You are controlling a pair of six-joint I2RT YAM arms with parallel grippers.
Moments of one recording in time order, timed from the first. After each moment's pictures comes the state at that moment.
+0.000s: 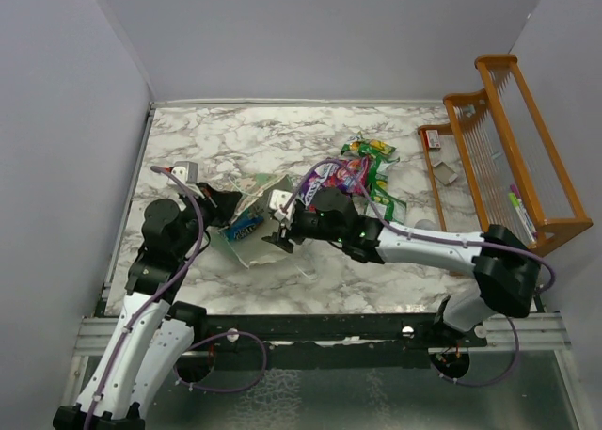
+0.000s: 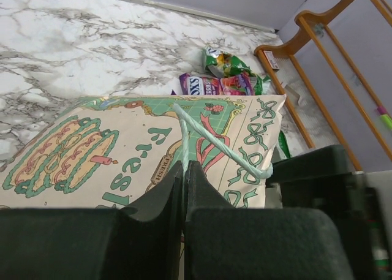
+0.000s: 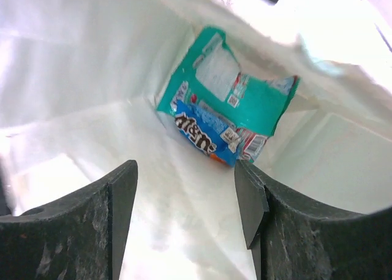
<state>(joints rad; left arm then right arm) -0.25 0.57 0.62 -0.19 0.22 -0.48 1.05 1.61 0.97 0.33 -0.23 -0.35</state>
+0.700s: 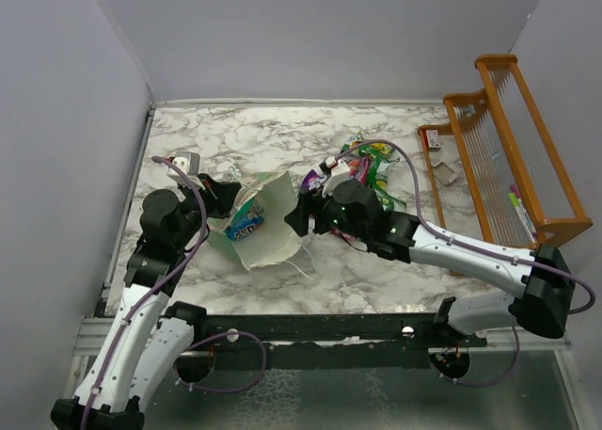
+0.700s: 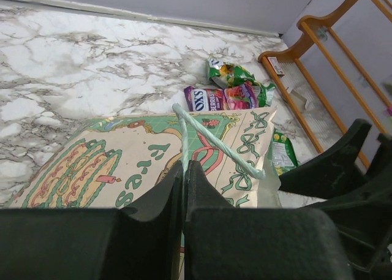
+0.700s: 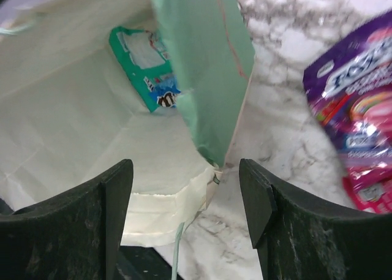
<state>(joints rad) -0.25 0.63 0.69 -0.18 0.22 -0.42 1.02 1.31 1.00 -0.07 0.19 0.50</state>
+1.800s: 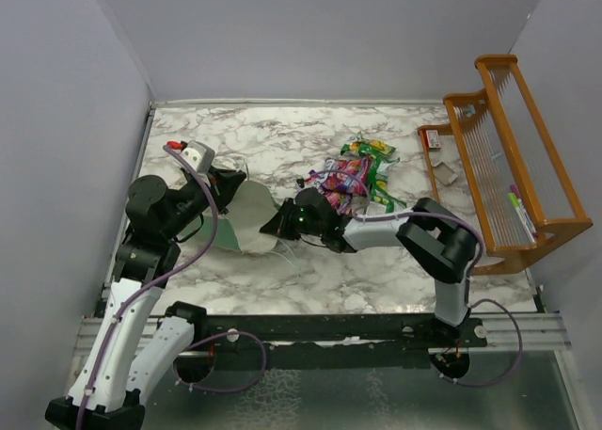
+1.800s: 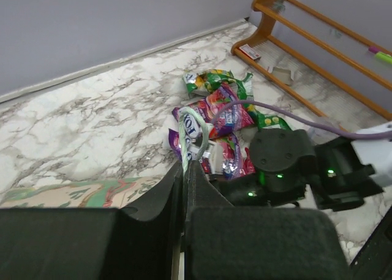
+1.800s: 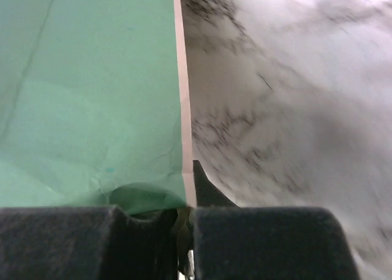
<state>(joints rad) -0.25 0.69 0.89 -0.23 0.43 -0.13 0.94 1.87 0.97 0.42 -0.09 1.13</state>
